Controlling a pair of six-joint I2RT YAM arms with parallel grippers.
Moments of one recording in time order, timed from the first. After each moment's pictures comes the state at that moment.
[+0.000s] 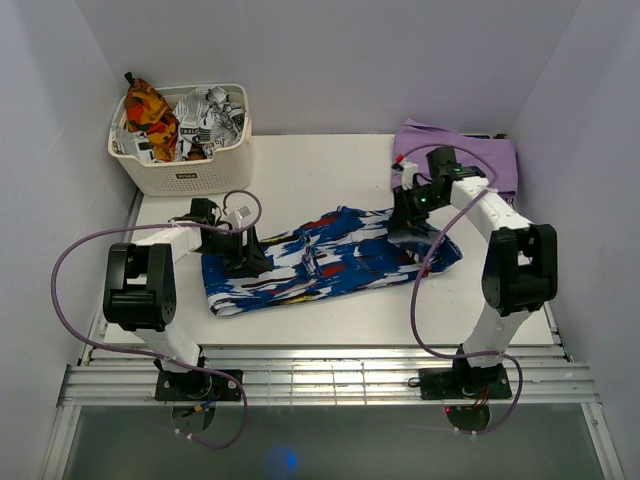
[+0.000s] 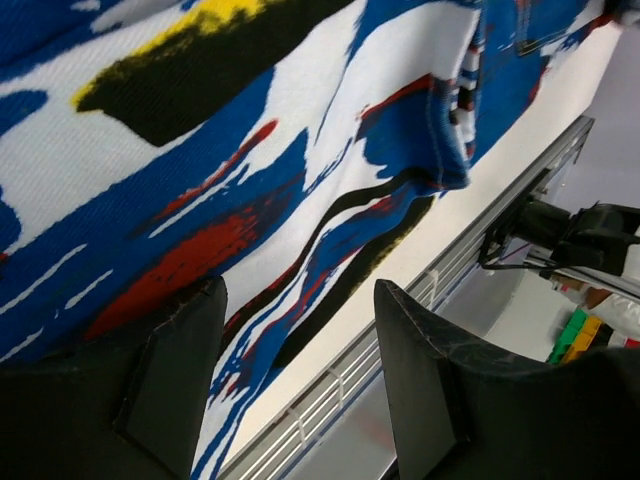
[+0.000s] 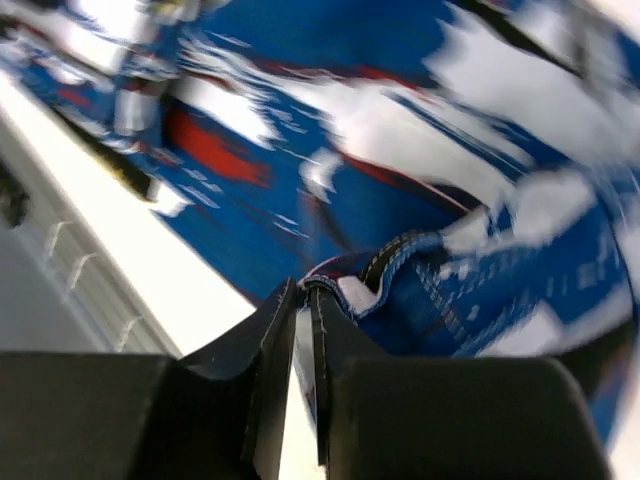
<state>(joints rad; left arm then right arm) -0.04 1.67 0.93 -0.54 0.81 -0.14 0.24 1.82 1.43 -0.79 -0.71 -0.24</state>
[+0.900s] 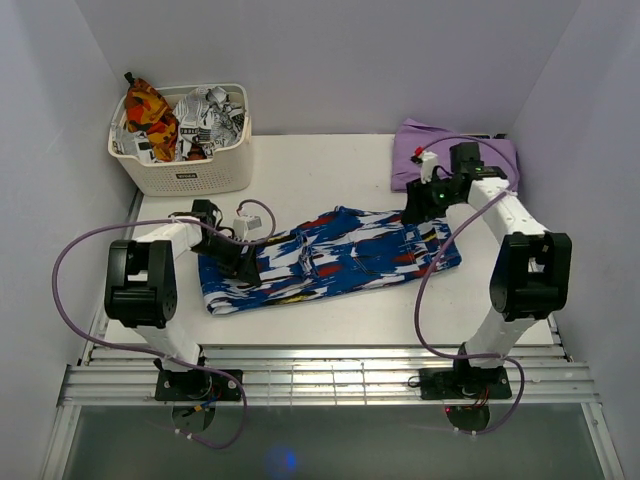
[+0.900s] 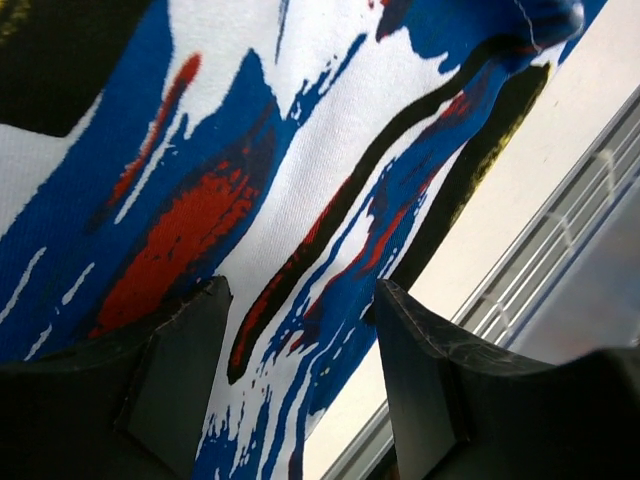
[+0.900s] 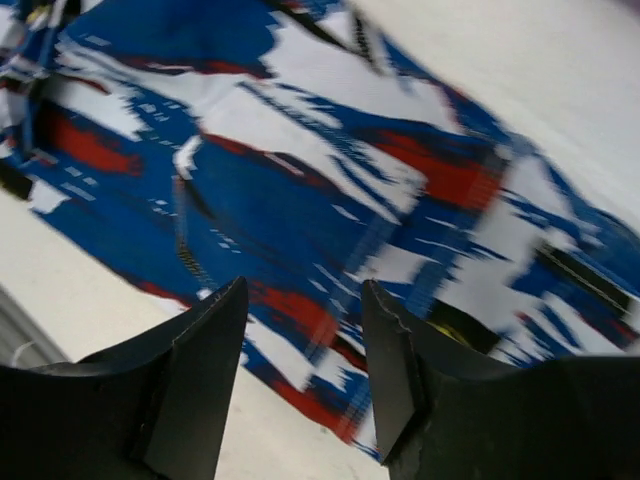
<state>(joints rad) -0.04 1.71 0.98 -0.75 0.70 0.45 0.02 1.72 1.39 -0.73 -0.58 -0.37</state>
